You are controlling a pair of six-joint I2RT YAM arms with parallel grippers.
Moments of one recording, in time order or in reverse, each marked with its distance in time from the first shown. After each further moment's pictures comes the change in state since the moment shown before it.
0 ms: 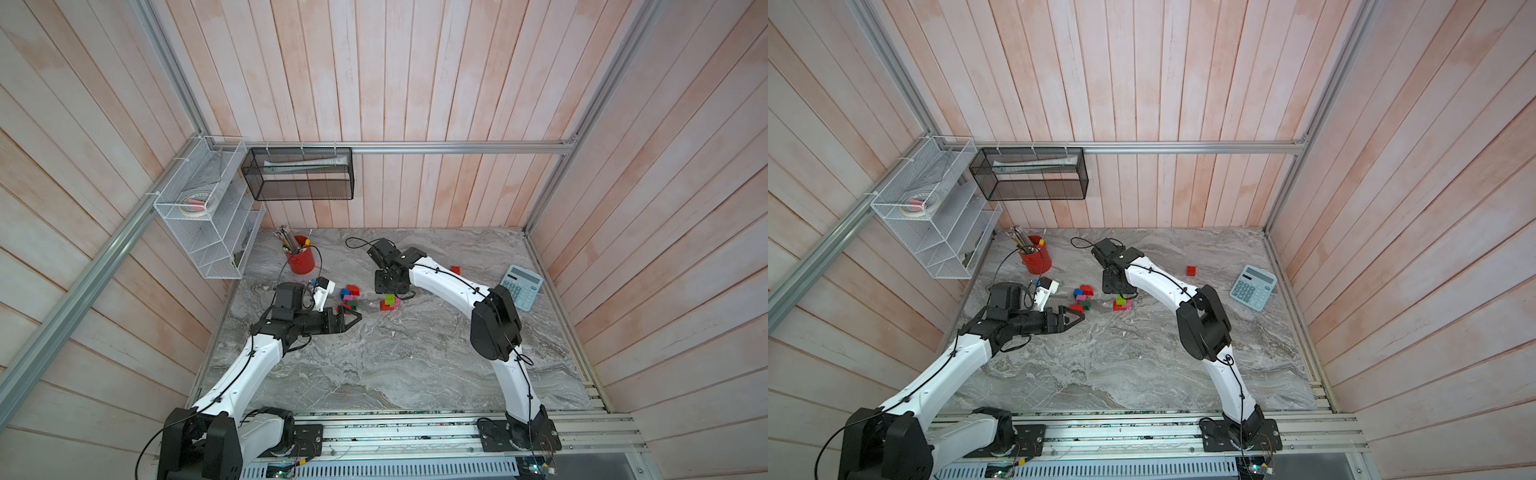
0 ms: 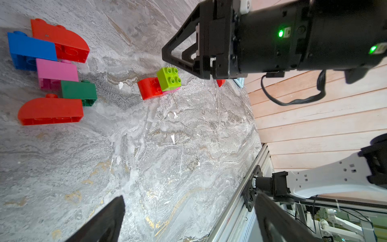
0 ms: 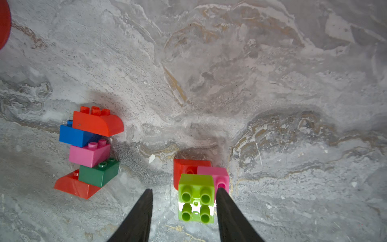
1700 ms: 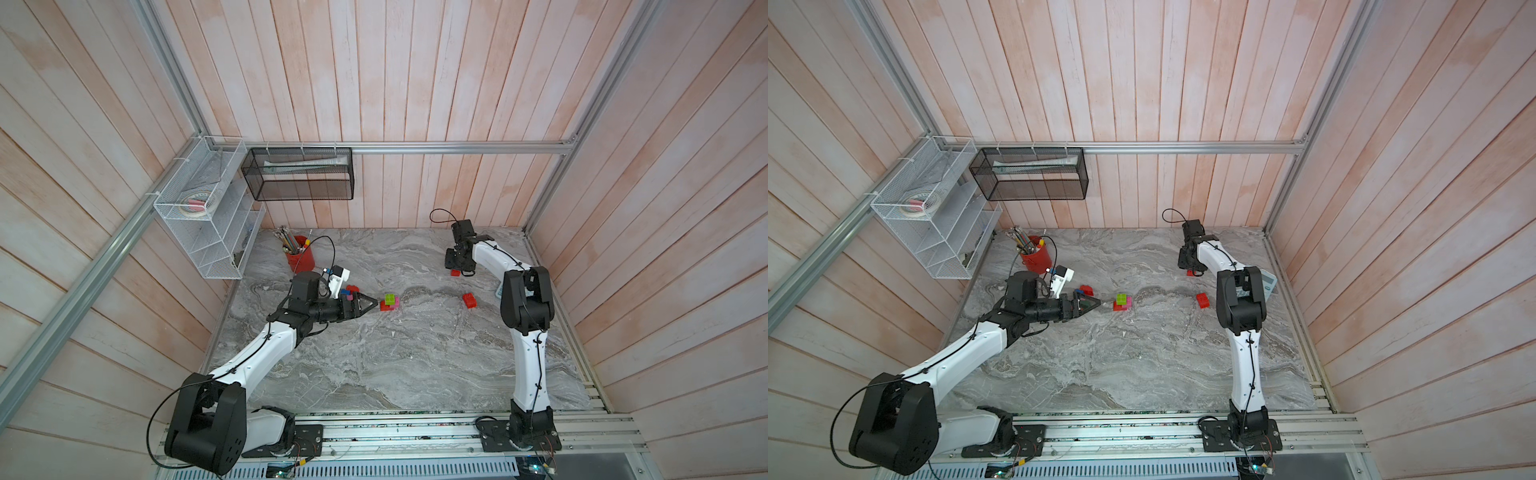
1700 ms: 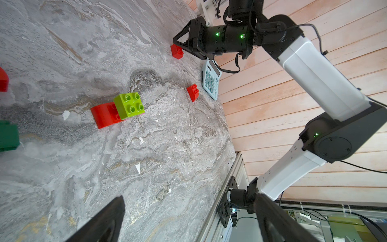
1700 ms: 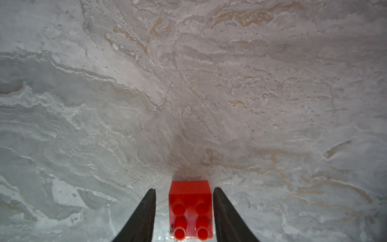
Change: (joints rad) left arm -0.117 0.155 0.051 0.297 0.028 -0.244; right arm -0.554 0.085 -0.117 0.259 -0.034 -0.349
